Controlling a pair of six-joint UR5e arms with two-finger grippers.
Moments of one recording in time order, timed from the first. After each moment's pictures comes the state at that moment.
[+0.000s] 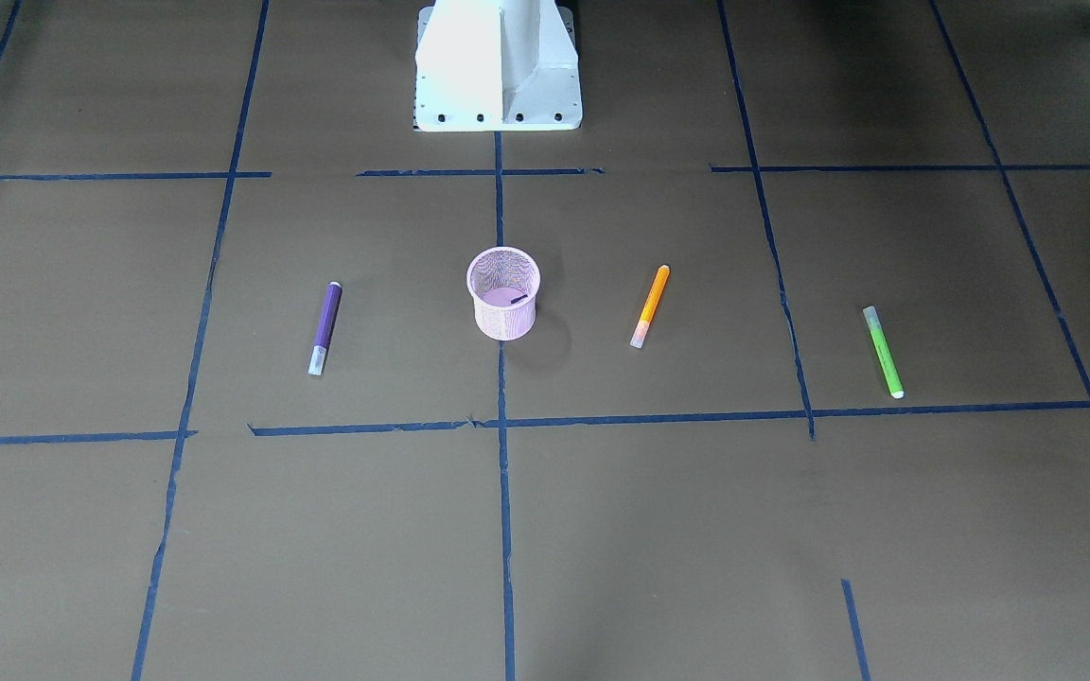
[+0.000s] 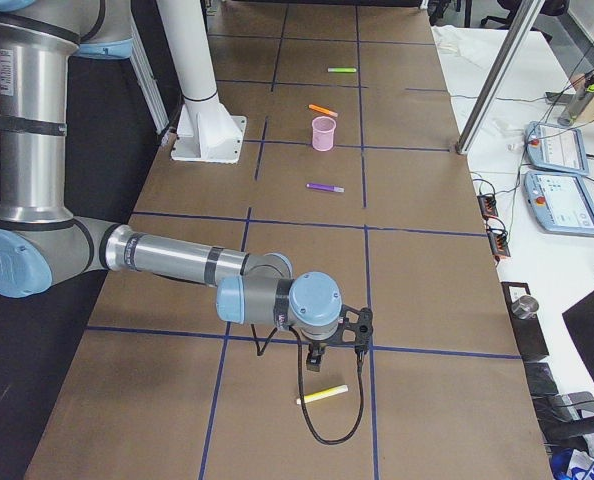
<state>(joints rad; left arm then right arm) -1.61 -1.50 -1.79 -1.42 -2.35 -0.03 1.67 -1.68 1.57 -1.44 2.48 0.11</state>
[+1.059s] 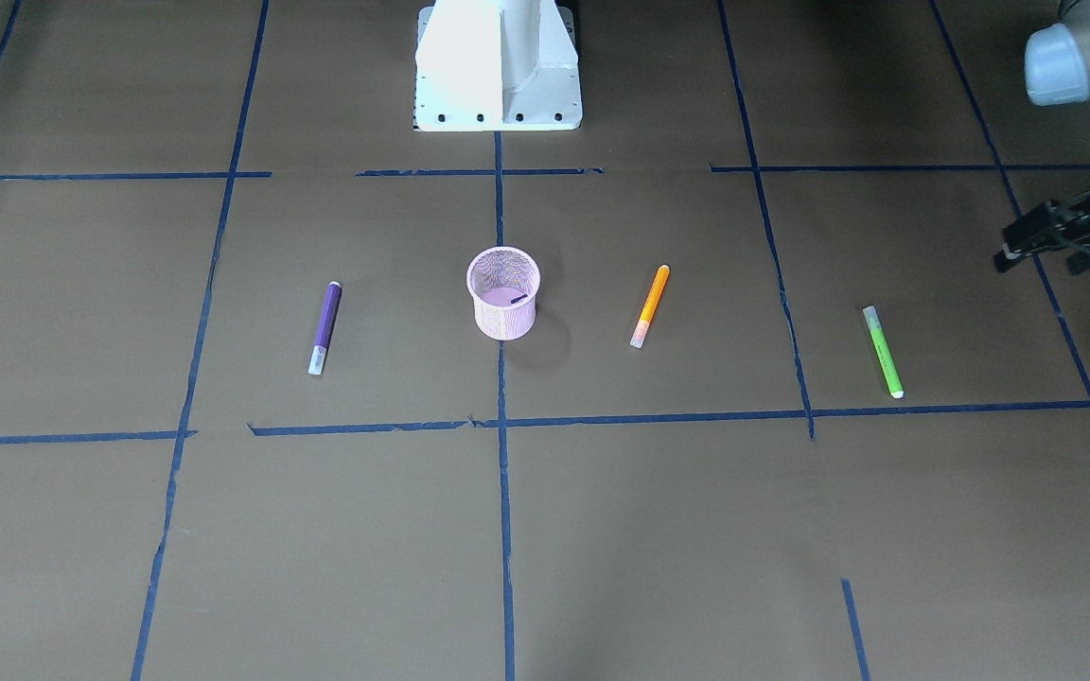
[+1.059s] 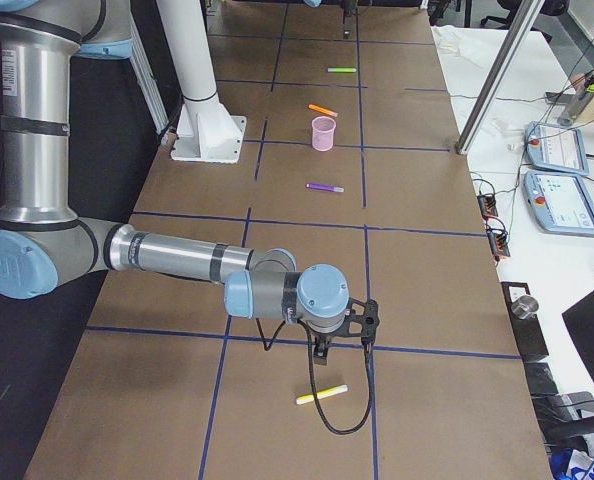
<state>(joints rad) -1.09 -1.73 -1.69 -1.82 -2.25 -0.69 1.65 -1.66 1.57 -1.44 2.48 0.11</state>
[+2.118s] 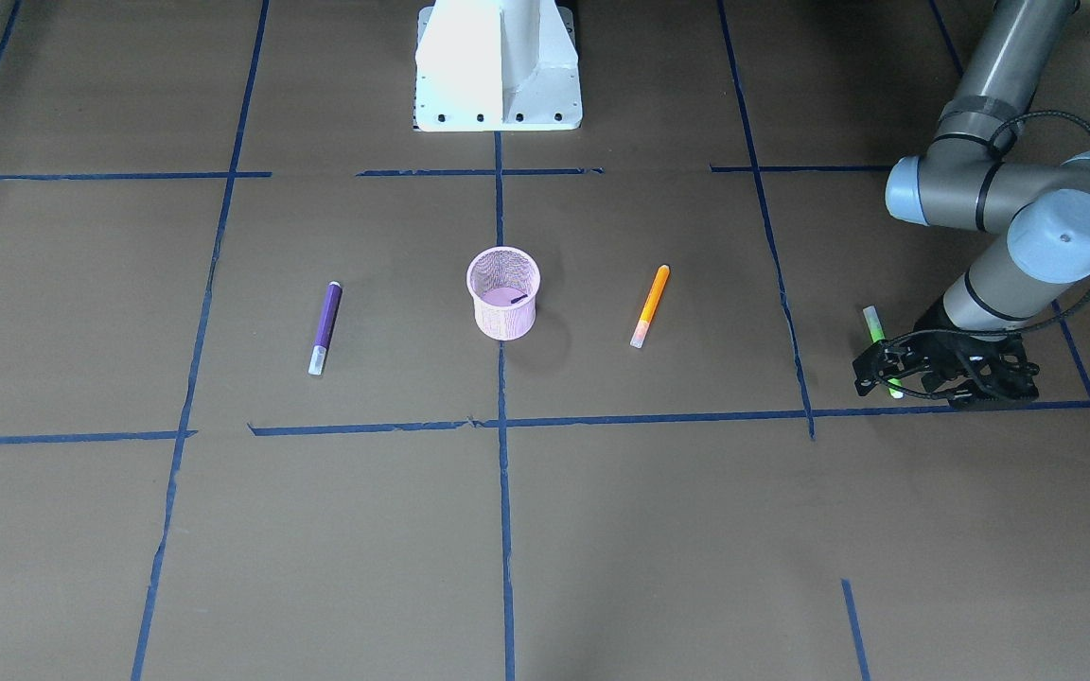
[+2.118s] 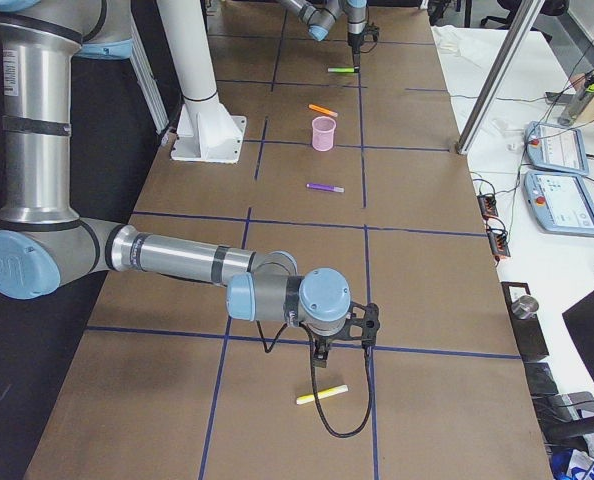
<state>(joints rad) -0.97 -1.85 -1.39 -2.13 -2.12 -0.89 1.64 -1.66 1.55 -1.44 2.48 0.11</state>
